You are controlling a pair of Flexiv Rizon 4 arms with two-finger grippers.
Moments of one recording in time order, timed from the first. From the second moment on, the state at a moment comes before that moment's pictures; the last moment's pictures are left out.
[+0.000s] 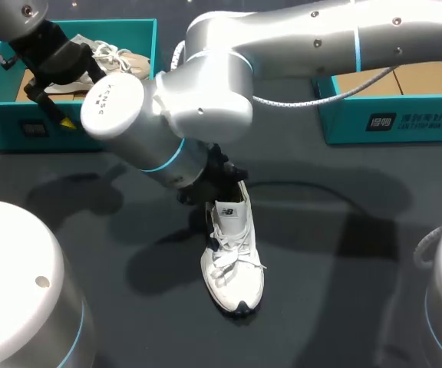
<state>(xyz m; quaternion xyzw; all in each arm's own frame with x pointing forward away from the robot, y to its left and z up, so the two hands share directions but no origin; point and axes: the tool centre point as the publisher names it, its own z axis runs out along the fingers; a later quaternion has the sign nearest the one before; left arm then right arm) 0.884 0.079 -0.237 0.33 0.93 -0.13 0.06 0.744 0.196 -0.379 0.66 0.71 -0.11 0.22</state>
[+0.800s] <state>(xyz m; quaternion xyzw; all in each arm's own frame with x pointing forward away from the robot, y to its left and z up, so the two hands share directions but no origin) 0.884 0.080 -0.237 0.33 0.93 -0.13 0.06 0.775 0.223 -0.375 0.61 0.77 -0.06 0.15</state>
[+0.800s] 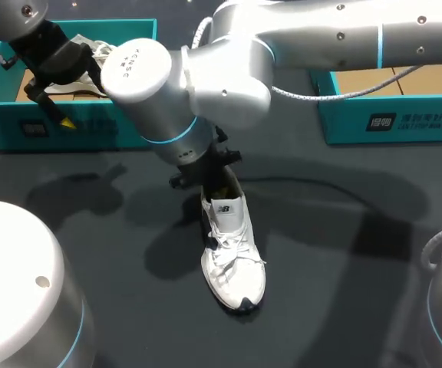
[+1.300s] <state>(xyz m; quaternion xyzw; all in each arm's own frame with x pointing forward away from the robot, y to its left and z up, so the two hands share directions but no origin) 0.884 0.080 -0.237 0.33 0.93 -0.13 0.06 0.750 0.215 -0.399 0.66 0.75 -0.08 0.04</state>
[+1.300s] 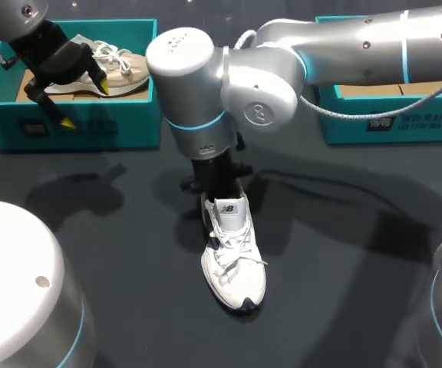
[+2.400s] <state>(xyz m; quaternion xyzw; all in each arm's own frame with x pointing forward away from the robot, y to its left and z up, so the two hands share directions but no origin) 0.884 0.079 -0.237 0.33 0.93 -0.13 0.06 0.725 0.212 -0.351 0.66 0.75 -0.07 -0.05</state>
